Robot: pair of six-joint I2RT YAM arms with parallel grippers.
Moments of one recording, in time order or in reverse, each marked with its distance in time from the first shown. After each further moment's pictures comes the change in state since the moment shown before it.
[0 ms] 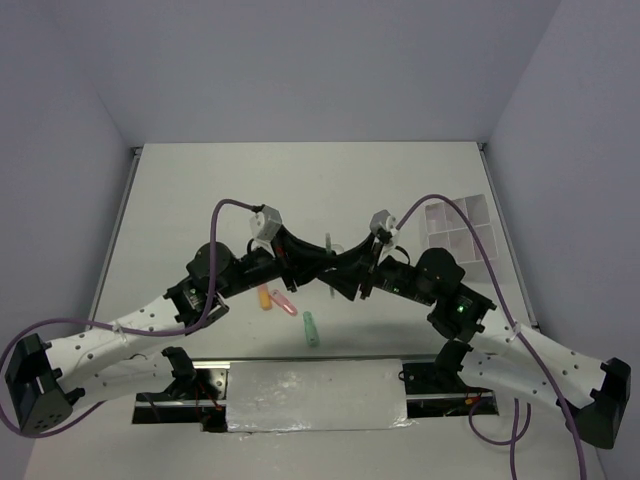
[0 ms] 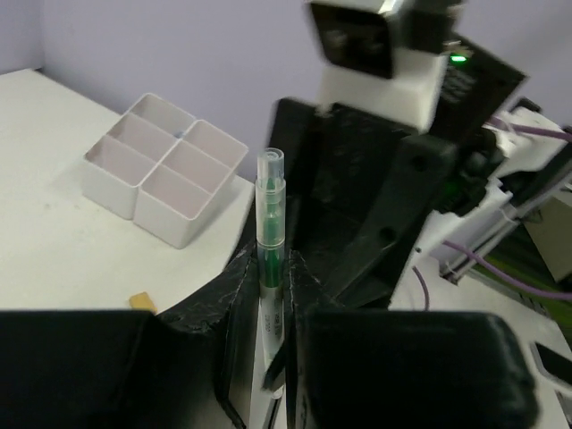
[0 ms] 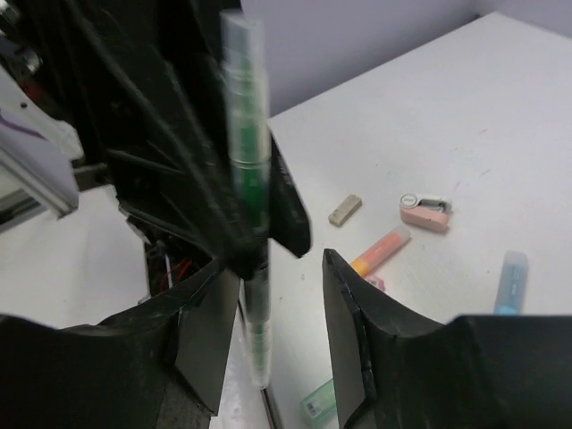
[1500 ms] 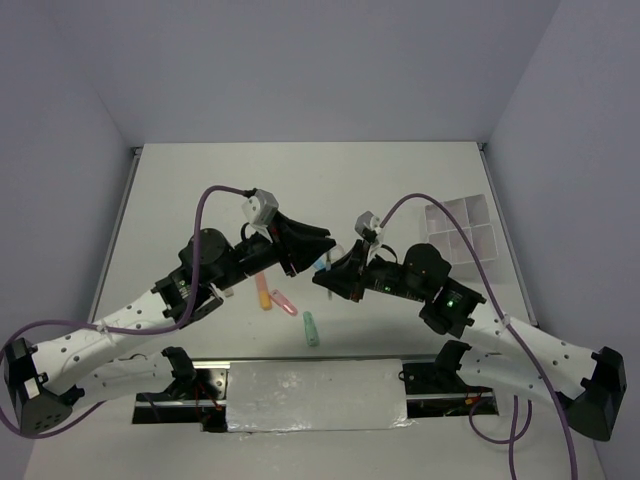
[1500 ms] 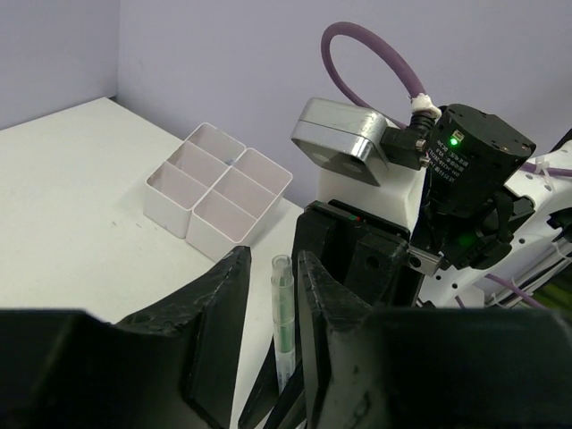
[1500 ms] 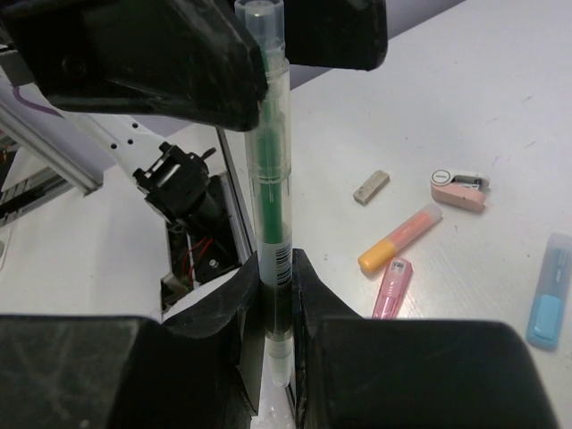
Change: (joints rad) left arm -0.001 -0.004 0.161 -0.186 -0.102 0.089; right arm 0.006 0.080 0.010 -0.003 -0.082 0.038
